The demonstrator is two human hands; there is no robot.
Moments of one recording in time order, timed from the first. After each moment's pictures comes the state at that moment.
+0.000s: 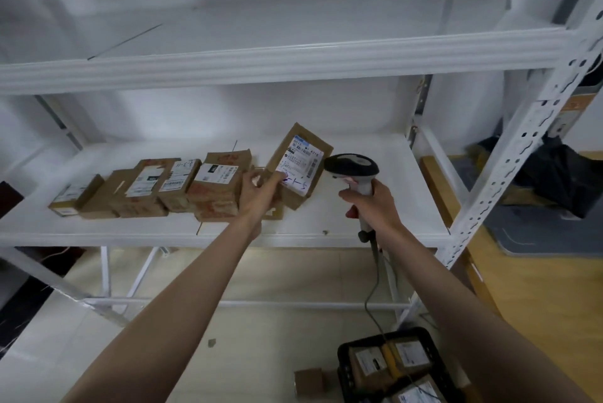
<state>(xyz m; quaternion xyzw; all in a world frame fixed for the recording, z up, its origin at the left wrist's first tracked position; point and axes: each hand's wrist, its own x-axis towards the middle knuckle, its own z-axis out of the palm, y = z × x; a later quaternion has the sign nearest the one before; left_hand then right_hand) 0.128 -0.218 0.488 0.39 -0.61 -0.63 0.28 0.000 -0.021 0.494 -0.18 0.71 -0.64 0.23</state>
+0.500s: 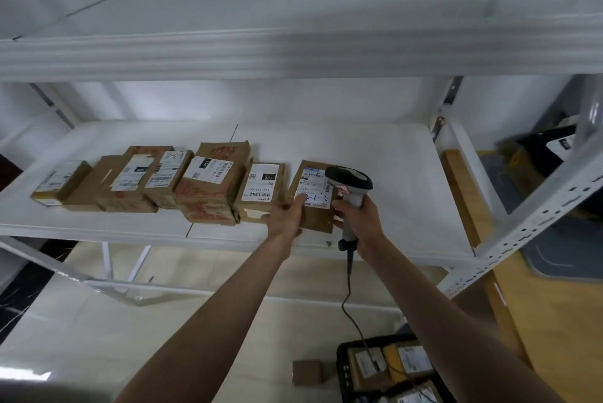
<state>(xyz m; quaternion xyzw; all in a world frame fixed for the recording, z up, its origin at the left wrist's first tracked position) 0.053 -0.212 0.419 0.52 -0.56 -0.62 0.18 -0.046 -0.102 0.420 -0.05 0.63 -0.70 0.34</state>
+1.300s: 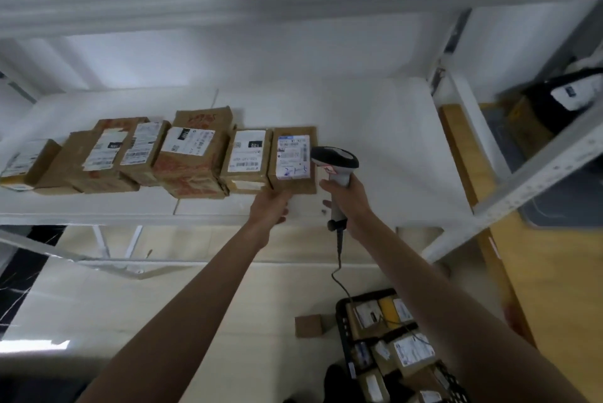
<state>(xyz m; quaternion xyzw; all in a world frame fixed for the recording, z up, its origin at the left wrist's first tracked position) 0.079 -0.226 0.387 0.51 -0.61 -0.60 0.09 -0.040 -0.104 0.386 -0.05 0.65 -0.67 0.36</state>
